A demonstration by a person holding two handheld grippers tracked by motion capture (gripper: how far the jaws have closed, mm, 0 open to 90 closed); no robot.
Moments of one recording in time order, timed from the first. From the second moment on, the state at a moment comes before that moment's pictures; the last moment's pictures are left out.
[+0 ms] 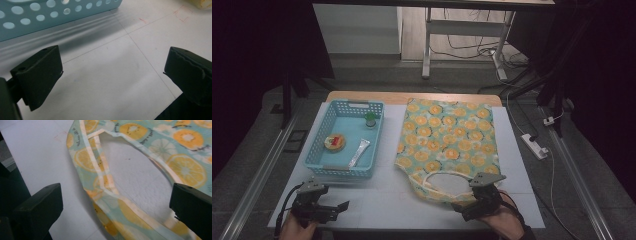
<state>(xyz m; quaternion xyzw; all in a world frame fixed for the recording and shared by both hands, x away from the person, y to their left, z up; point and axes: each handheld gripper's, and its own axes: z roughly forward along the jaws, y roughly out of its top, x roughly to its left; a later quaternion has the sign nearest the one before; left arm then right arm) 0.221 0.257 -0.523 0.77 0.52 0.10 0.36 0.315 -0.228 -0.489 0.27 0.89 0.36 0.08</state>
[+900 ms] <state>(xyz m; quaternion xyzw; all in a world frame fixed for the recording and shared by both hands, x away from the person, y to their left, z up) 0.222 0.256 -0.523 0.77 0.52 0.10 0.36 0.321 -0.203 -0.502 0.20 0.93 0.30 0.02</state>
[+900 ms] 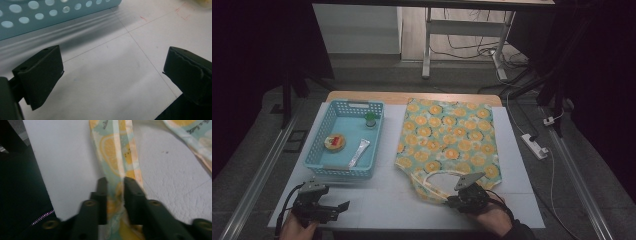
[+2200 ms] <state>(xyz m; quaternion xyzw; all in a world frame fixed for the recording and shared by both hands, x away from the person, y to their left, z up) 0.224 0.257 -0.524 0.77 0.52 0.09 0.36 0.454 -0.213 -0.468 0.29 0.89 0.36 0.06</state>
